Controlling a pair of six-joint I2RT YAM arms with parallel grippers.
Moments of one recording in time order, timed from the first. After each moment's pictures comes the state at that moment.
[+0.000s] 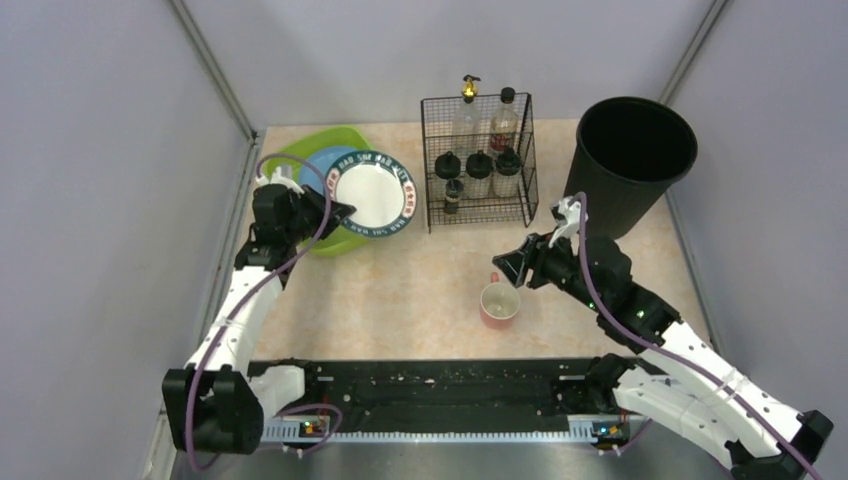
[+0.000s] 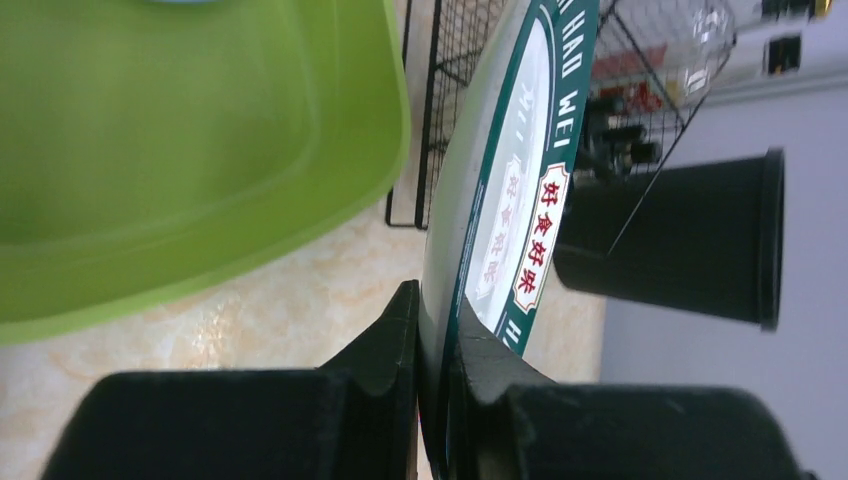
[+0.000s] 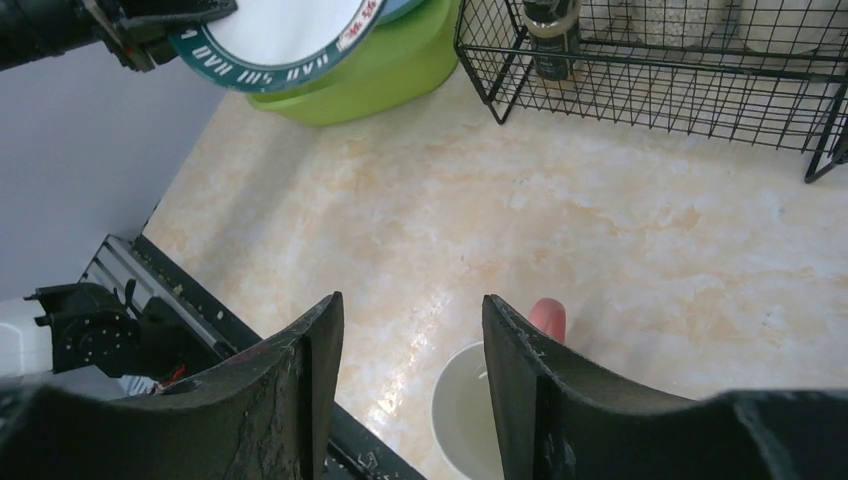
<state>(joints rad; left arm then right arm) -0.06 1.07 0.81 -0.18 0.35 -0.83 0.72 0.68 0.69 -0.28 0.00 0.47</state>
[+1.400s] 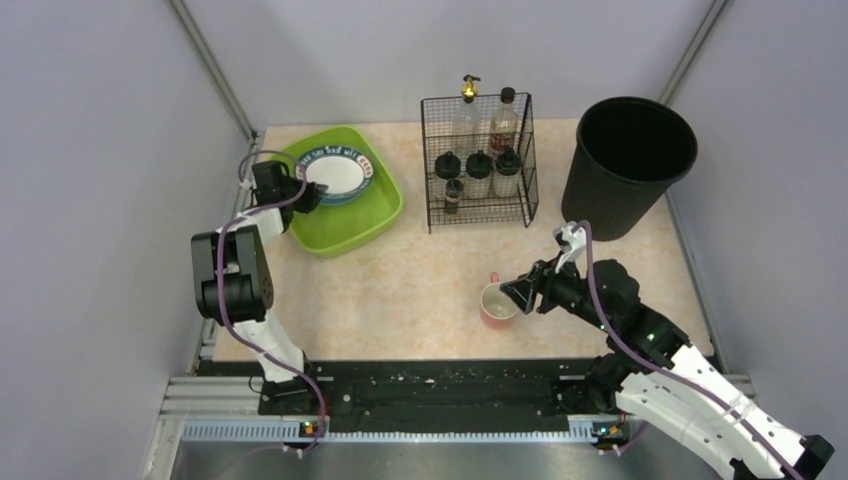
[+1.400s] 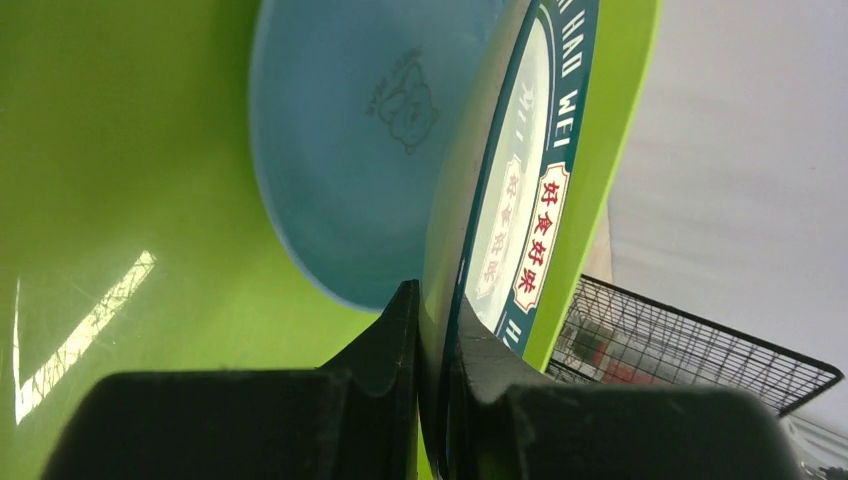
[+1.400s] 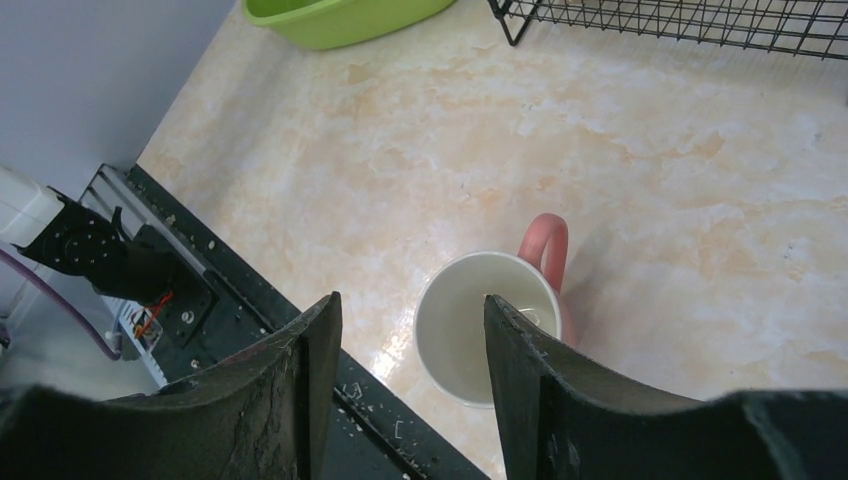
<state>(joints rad) 0.17 1.78 1.06 0.12 0.25 -1.13 0.72 0.50 0.56 -0.37 -0.08 0.45</state>
